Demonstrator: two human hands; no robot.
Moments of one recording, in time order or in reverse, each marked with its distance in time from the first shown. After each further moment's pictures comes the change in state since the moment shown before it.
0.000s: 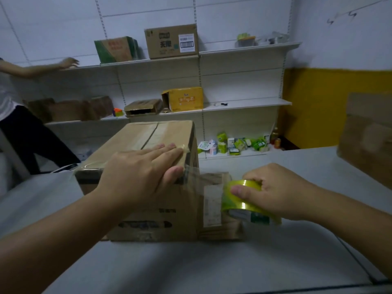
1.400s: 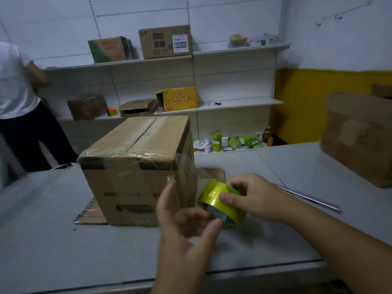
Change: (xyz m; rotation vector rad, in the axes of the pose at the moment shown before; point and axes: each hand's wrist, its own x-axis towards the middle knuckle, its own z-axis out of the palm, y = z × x) left_hand -0.044 0.159 0.020 -1.392 0.442 -0.963; right_hand -0.016 0.017 0.040 0.531 -0.012 0.013
